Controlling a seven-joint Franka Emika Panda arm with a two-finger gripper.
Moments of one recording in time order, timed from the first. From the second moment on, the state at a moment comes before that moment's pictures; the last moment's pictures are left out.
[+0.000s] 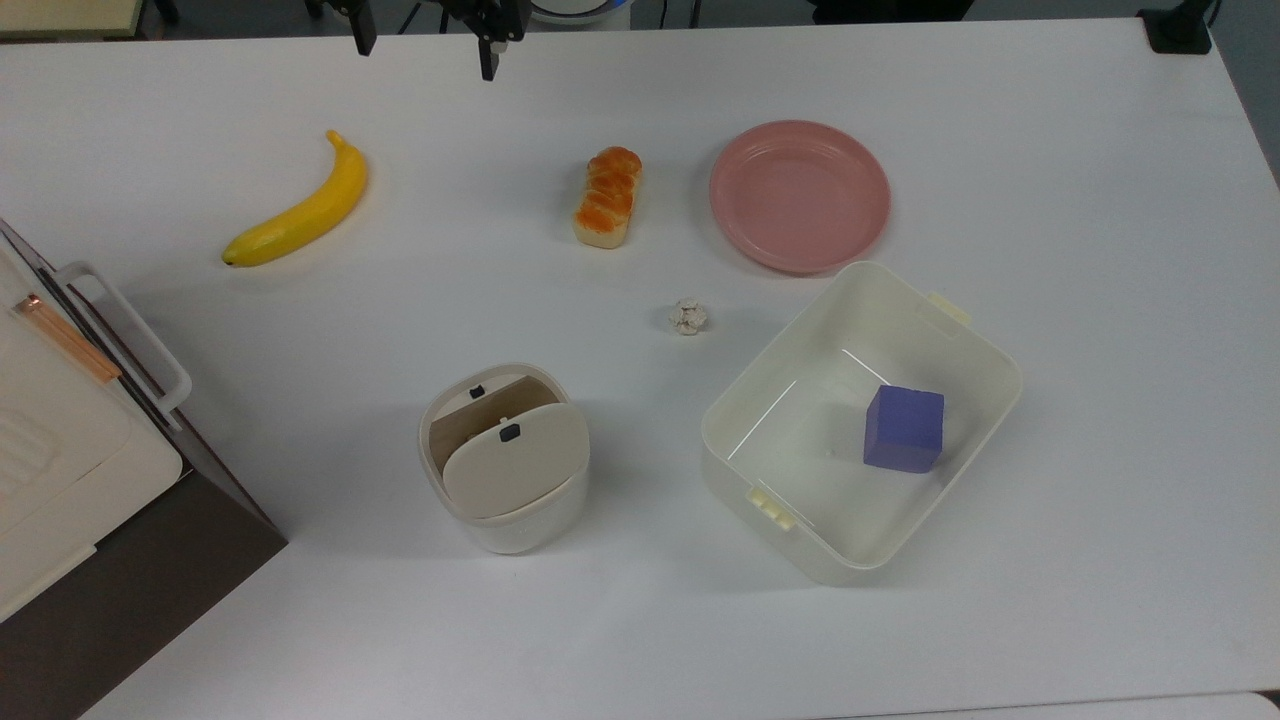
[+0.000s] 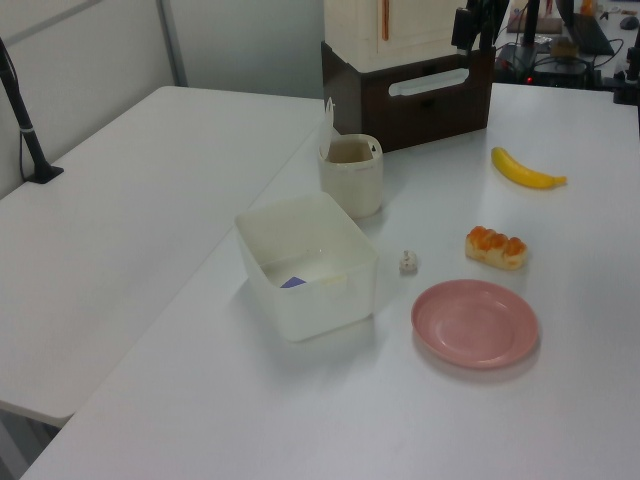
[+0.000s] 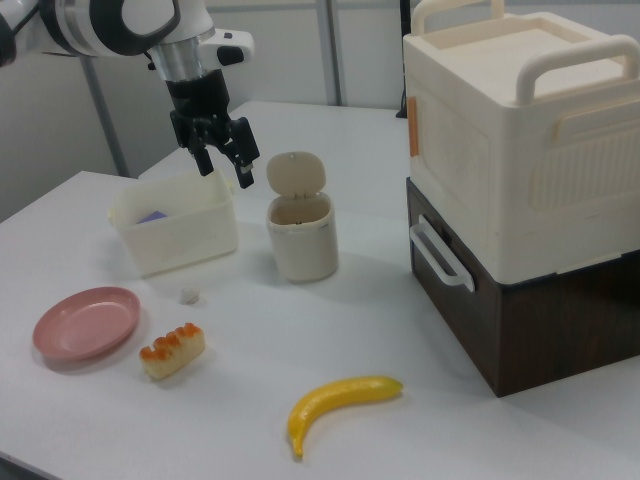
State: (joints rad) arm 0.22 0.04 -0.30 -1.55 -0.05 1.66 0.11
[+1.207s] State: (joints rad) arm 0.21 0.05 -0.13 -1.83 -0.12 2.08 0.37
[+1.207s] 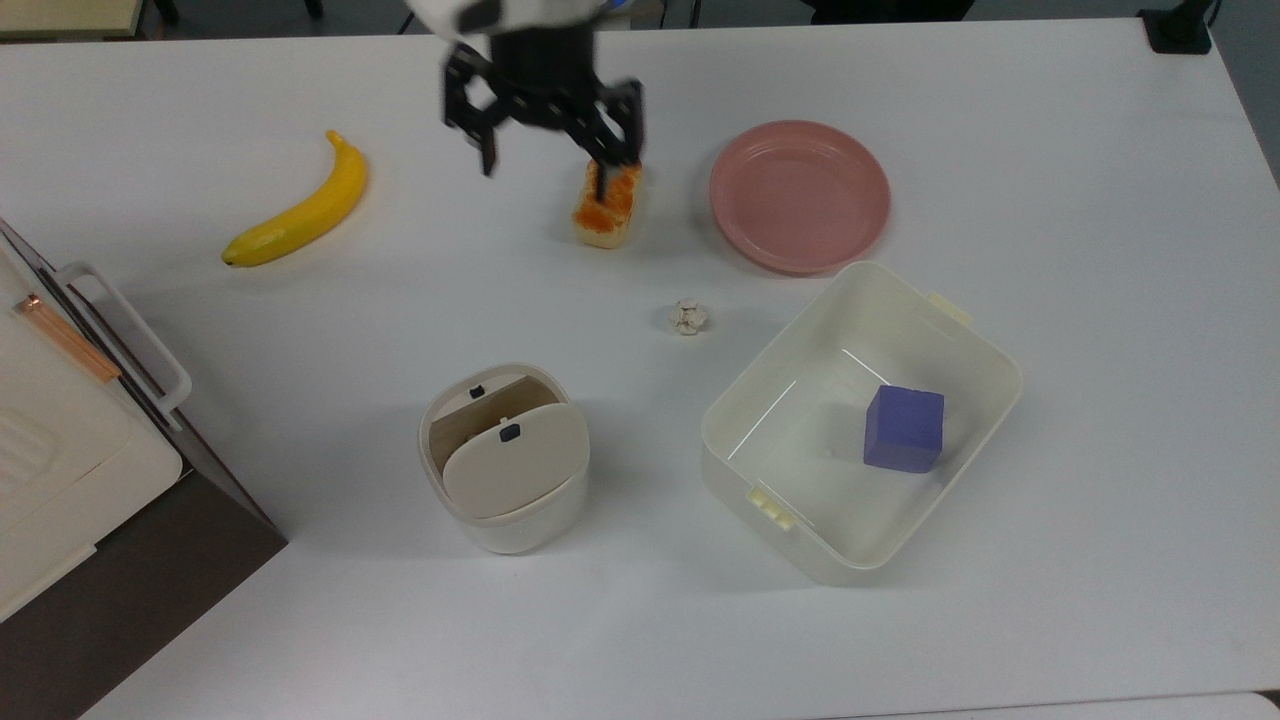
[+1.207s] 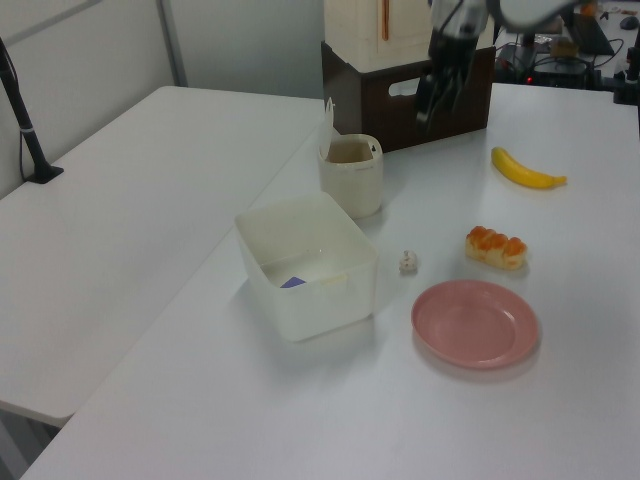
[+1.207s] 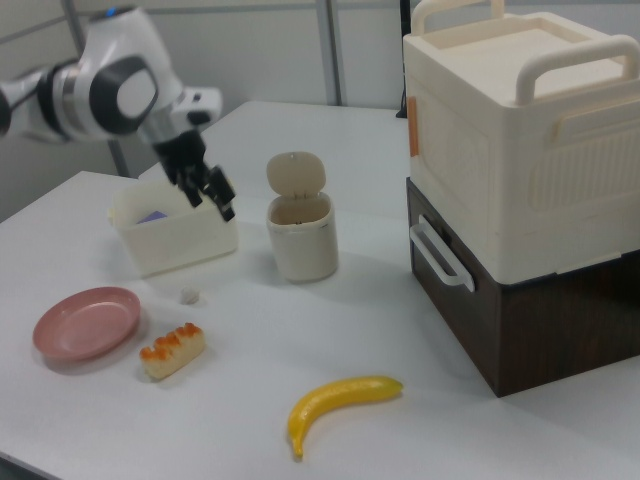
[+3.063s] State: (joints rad) arm 0.26 0.30 0.10 -2.00 -0.65 2.40 1.01
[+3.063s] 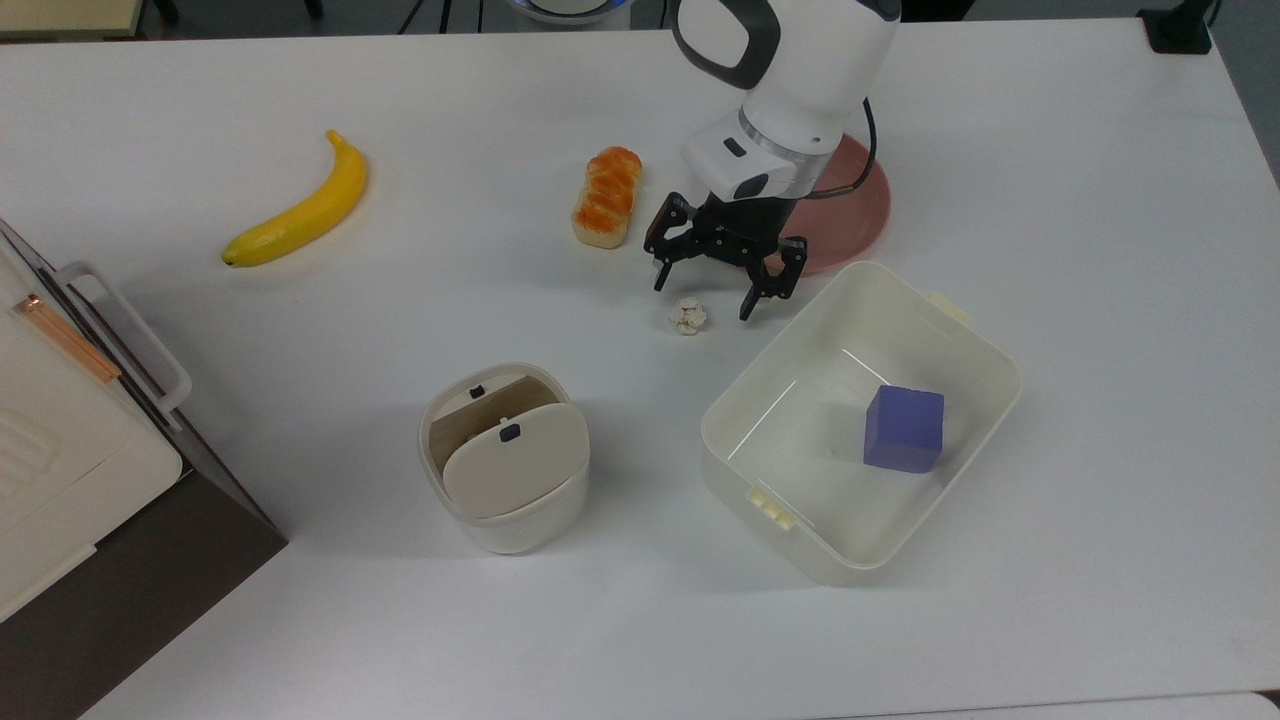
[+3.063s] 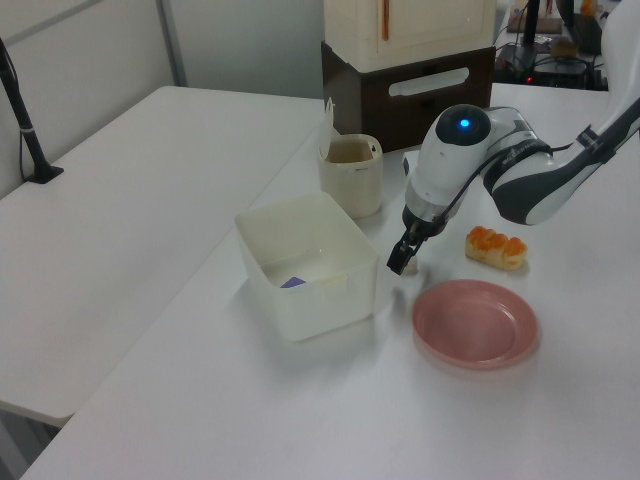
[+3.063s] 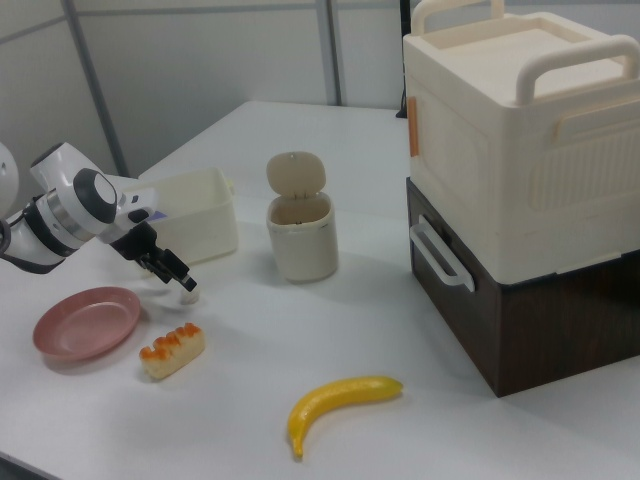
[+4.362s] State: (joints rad) arm 0.24 0.35 0.08 -1.94 -0.68 2.40 0.97
